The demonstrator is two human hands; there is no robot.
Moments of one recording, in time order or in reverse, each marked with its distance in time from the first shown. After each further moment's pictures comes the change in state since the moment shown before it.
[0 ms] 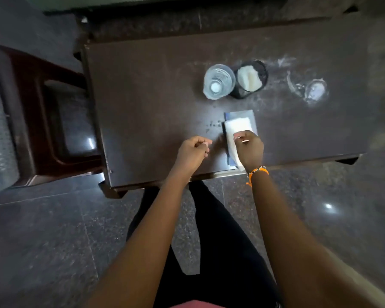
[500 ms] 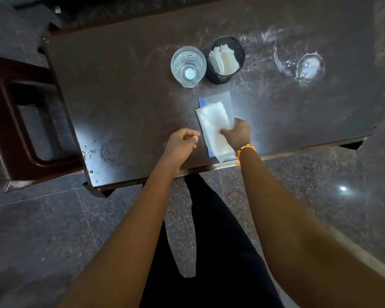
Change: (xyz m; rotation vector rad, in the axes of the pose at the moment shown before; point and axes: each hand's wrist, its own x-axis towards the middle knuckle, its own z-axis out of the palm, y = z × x) left_hand 0.034 -0.004 0.054 0.113 0.002 -0.087; right_hand 0.068 0.055 0.003 -0.090 -0.199 0.151
